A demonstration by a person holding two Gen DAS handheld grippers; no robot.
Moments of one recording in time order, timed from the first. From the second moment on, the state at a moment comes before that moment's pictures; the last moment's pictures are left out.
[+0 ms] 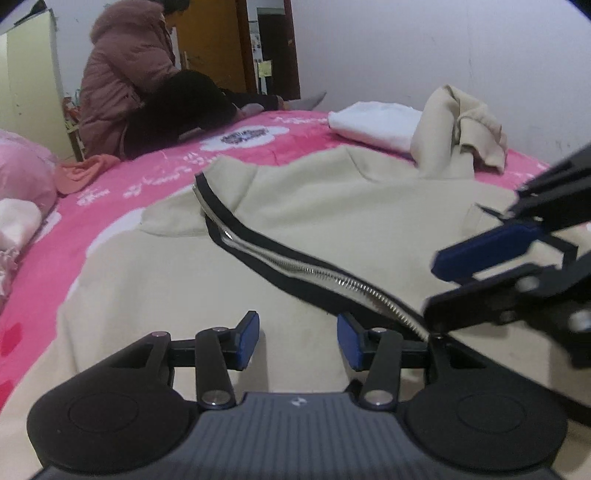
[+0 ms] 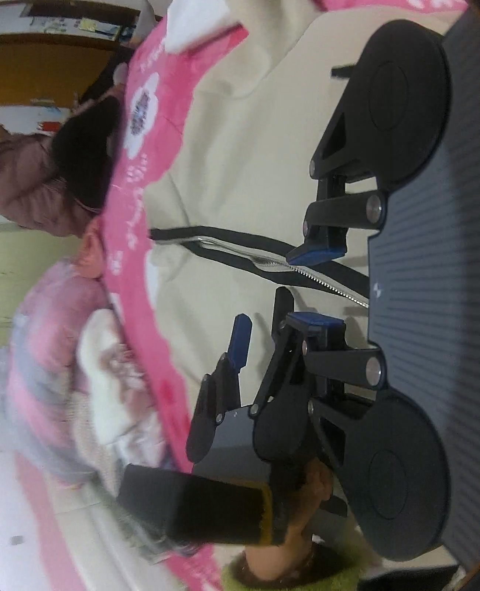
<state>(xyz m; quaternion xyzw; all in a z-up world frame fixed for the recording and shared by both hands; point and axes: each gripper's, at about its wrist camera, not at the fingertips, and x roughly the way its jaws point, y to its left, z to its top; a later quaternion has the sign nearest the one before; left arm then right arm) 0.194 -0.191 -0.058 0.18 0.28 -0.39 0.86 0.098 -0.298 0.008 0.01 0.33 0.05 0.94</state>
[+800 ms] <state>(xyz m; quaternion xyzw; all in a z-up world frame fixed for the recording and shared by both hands) 0.248 -0.176 -0.066 0.04 0.33 -0.39 0.86 0.106 -0.289 -0.034 -0.03 0.34 0.04 0.94</state>
